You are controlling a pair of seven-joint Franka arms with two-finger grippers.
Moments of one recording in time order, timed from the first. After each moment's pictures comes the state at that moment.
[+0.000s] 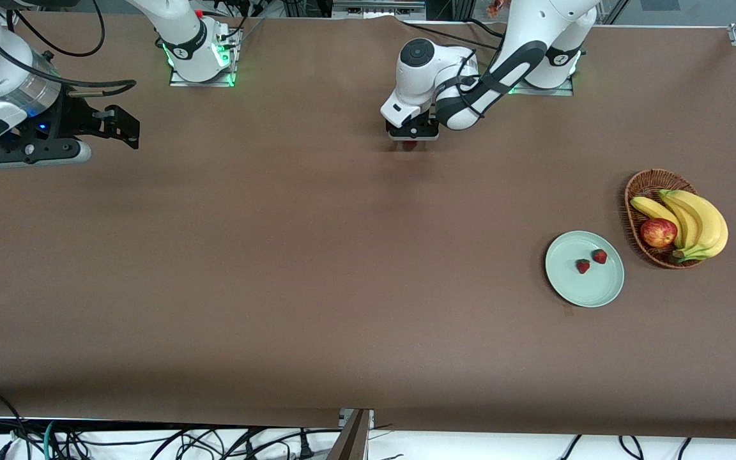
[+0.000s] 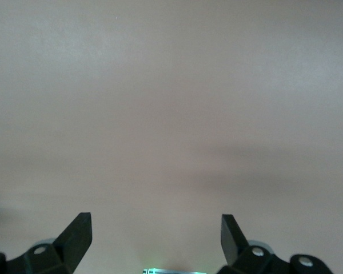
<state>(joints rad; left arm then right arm) -0.05 0.56 -0.89 -2.37 0.76 2.53 -1.55 0.22 0.01 -0.03 -1.61 -0.03 1.53 0.09</state>
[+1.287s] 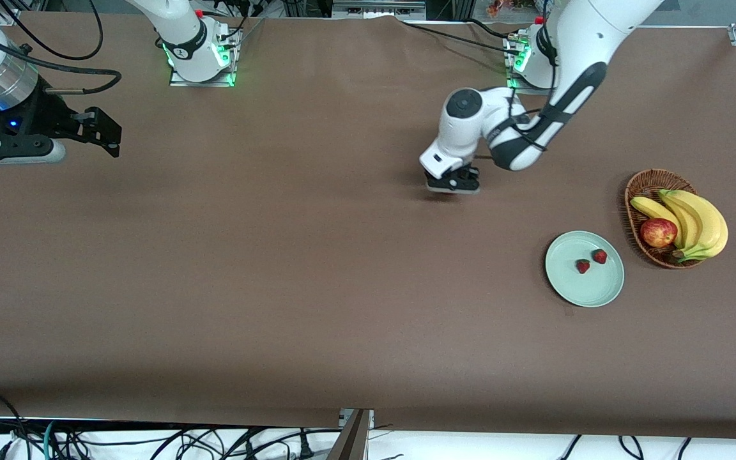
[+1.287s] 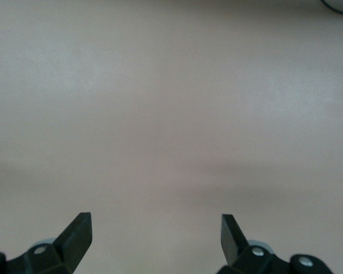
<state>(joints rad) 0.12 0.49 -0.67 -2.31 0.78 2.56 -1.06 0.21 0.04 -0.02 -1.52 -0.09 1.55 0.09</state>
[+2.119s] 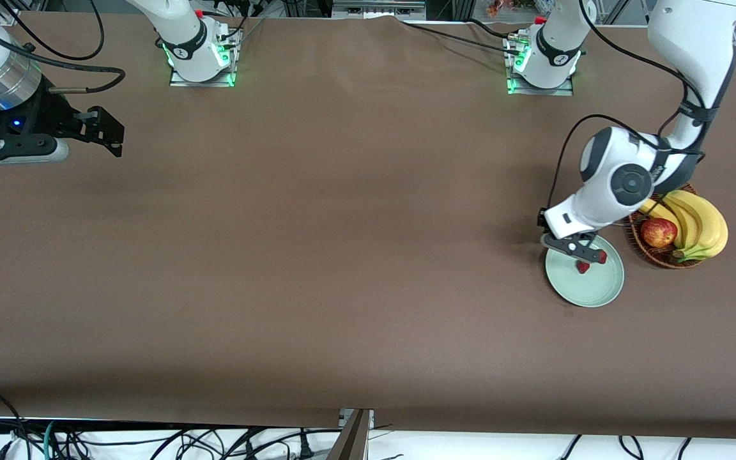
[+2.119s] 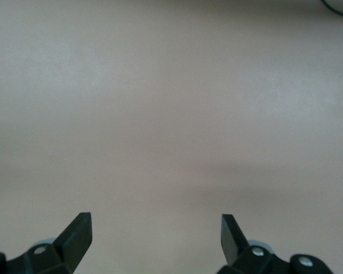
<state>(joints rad) 0.20 0.39 -0.26 -2.12 0.19 2.39 0.20 0.21 0.04 -0.02 -1.51 -0.09 1.55 0.09</state>
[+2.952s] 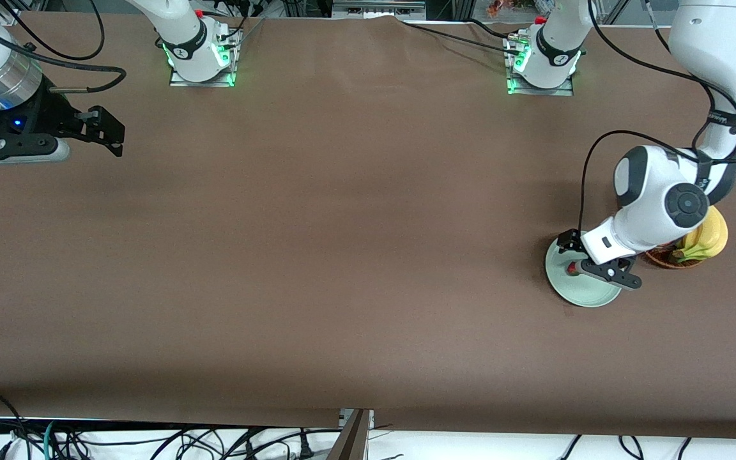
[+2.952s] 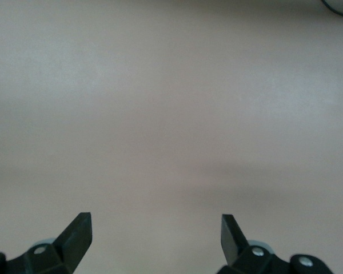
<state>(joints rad) 0.18 0.44 -0.23 -1.86 0.09 2.25 0.25 0.21 0.04 -0.01 -1.51 -0.09 1.55 0.09</state>
